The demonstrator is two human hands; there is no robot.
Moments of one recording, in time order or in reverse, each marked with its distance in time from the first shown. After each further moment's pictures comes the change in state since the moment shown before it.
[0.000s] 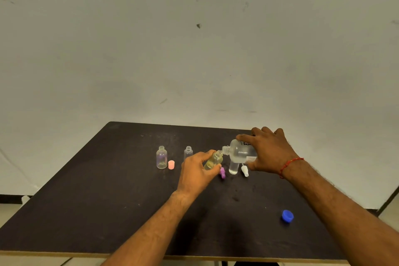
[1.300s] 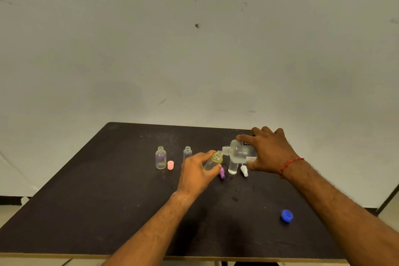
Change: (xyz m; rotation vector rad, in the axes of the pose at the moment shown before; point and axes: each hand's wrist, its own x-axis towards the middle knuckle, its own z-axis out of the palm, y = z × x) left_hand 0.001 0.002 0.002 0.004 -0.018 0.009; right_hand 0.001 0.003 0.002 -0.016 -0.004 0.002
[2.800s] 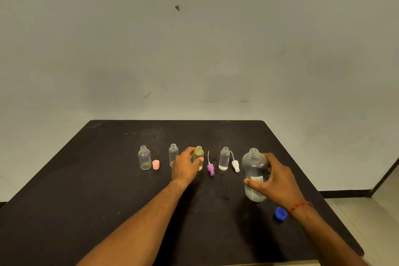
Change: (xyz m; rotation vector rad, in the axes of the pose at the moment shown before) left_hand 0.062 -0.093 0.063 0.052 -0.071 -0.333; right_hand -0.054 0.024 0.123 0.907 0.178 0.372
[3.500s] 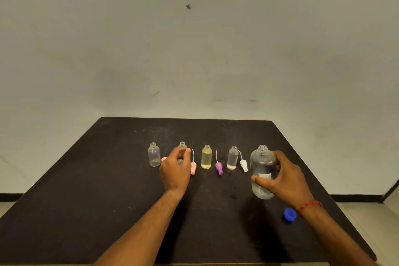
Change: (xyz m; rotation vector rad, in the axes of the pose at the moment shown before) left_hand -0.047 0.007 -0.039 -0.070 0.528 0.111; right_hand 0.000 -0.008 -0.002 0.020 0.021 -0.018
